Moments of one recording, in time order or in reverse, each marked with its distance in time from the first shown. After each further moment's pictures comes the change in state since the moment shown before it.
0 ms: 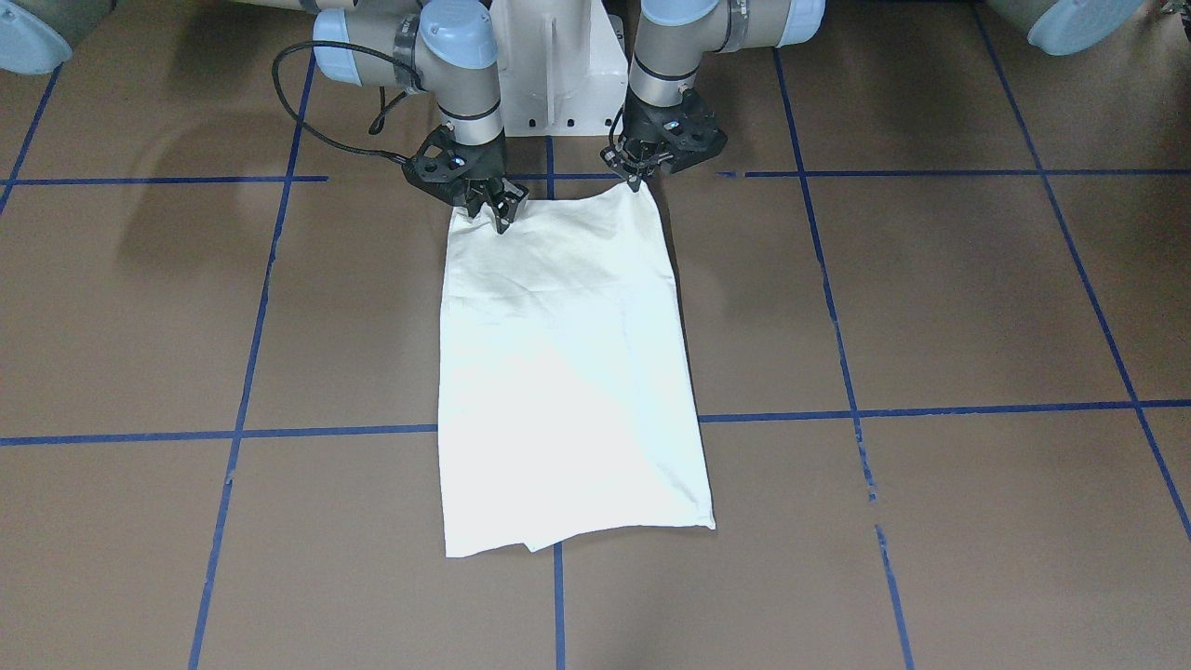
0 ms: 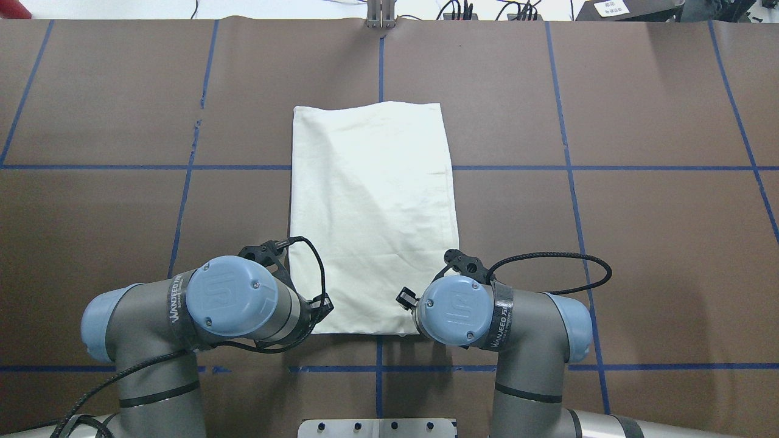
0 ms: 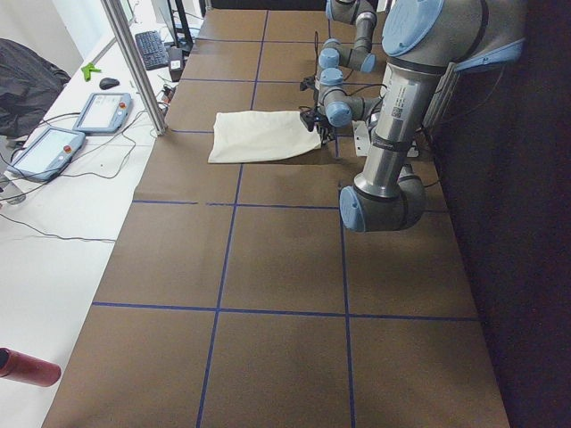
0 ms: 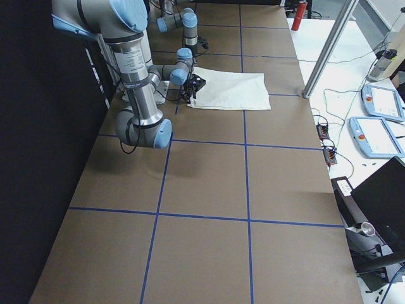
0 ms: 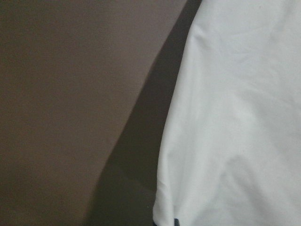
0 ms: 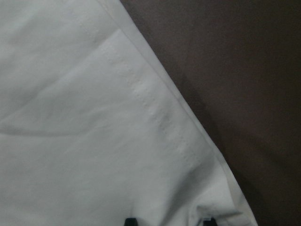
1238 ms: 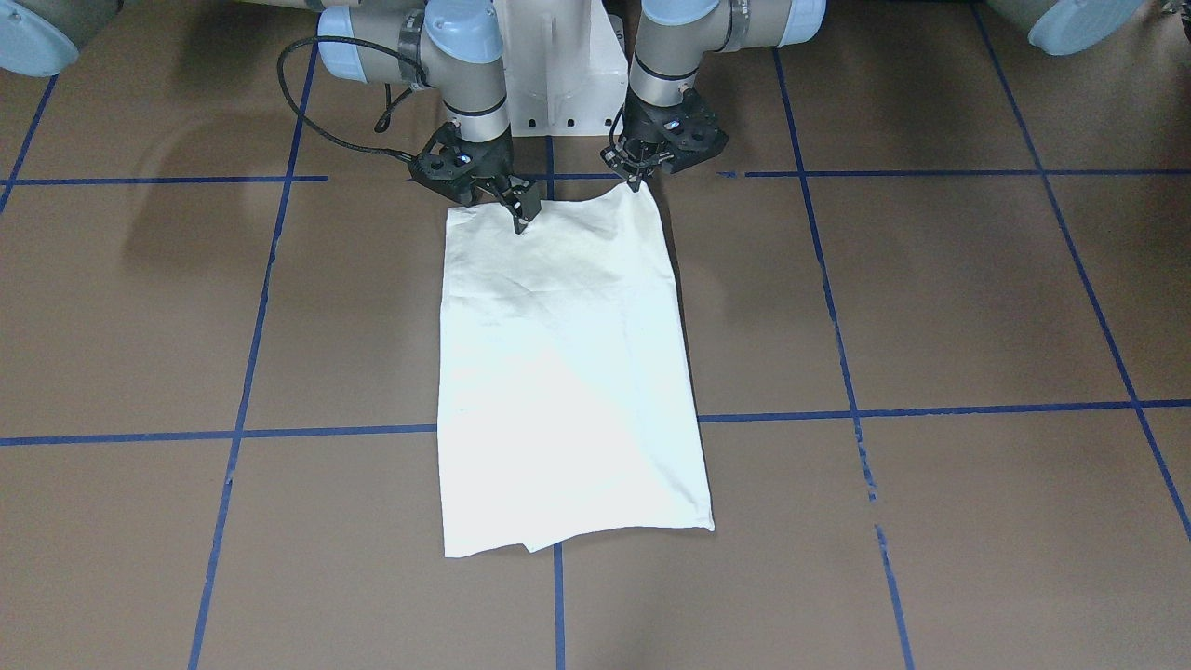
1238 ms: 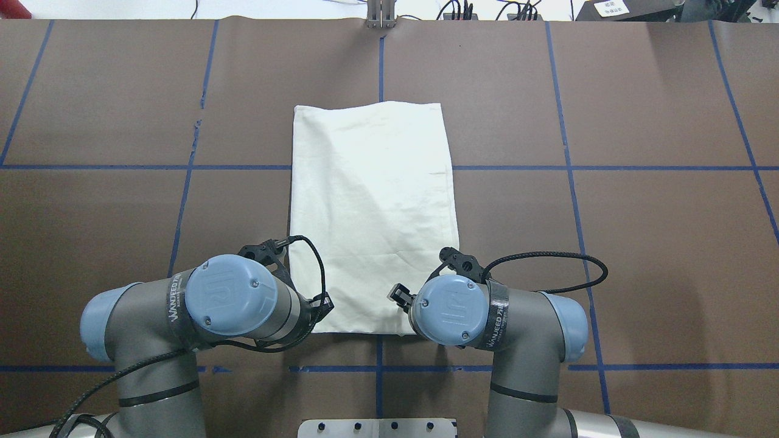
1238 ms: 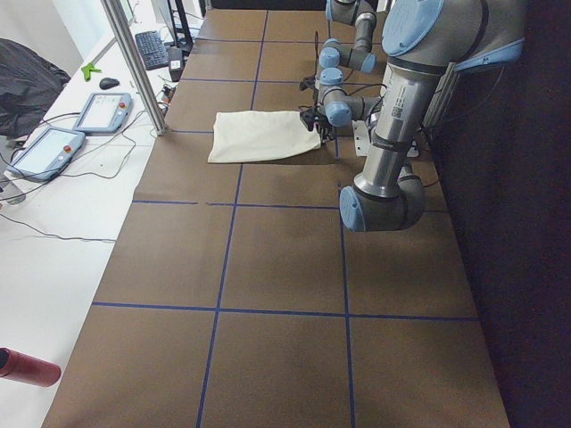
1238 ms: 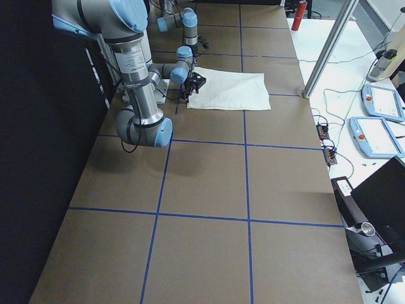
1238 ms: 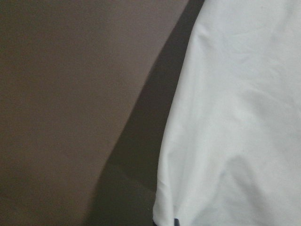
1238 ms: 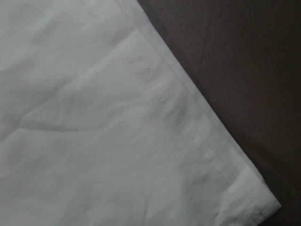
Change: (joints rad) left arm -0.002 -0.001 -0.003 0.000 -0.001 -0.003; right arm 0.000 0.012 -0.004 0.000 -0.010 0.003
